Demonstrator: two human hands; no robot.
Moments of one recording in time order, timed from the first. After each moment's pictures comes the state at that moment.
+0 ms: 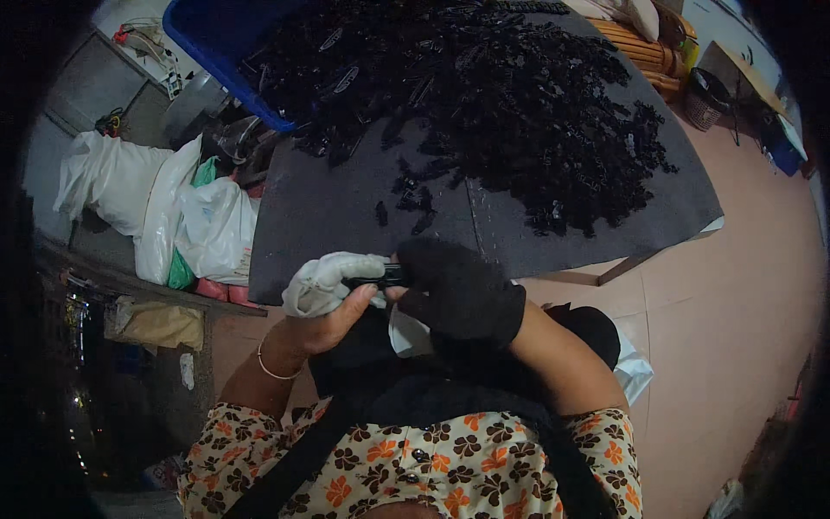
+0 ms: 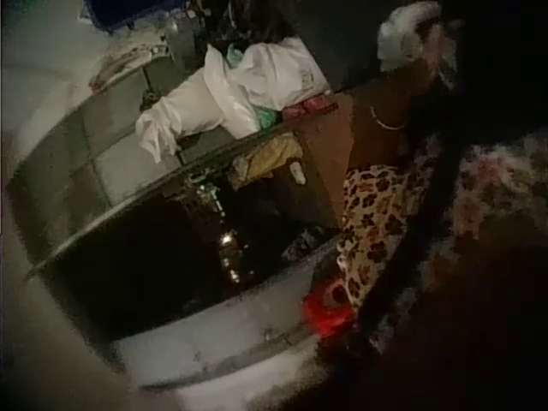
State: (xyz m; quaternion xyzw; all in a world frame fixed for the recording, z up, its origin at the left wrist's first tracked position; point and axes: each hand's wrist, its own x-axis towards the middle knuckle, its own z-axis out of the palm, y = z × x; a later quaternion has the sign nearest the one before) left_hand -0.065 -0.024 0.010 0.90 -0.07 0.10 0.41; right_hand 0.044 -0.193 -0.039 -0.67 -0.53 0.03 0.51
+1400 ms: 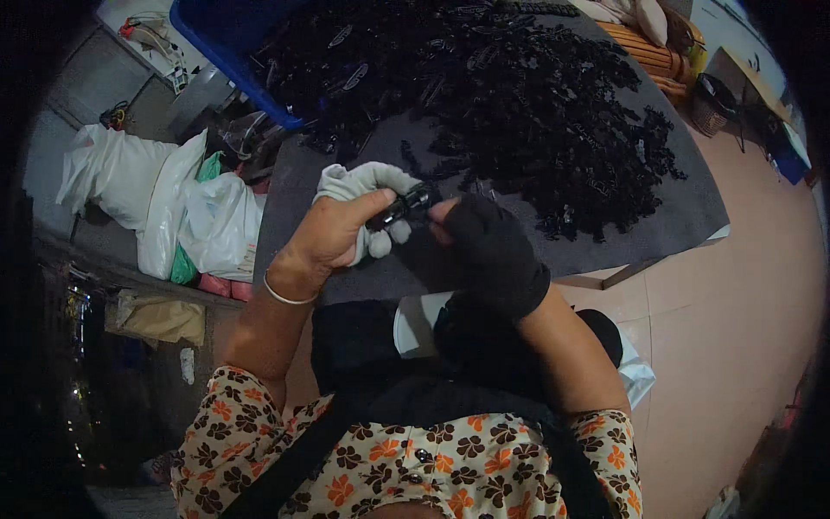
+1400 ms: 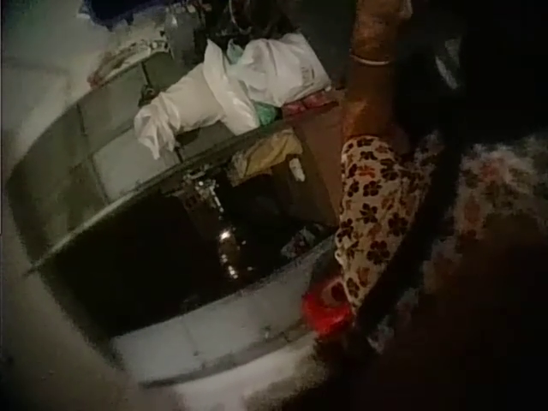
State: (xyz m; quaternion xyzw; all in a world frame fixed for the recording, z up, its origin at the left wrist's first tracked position) left_hand 0.015 -0.005 0.014 0.65 0.06 -0.04 0.76; right_hand 0.071 -0.196 -0.036 -0.70 -0.50 -0.21 0.47
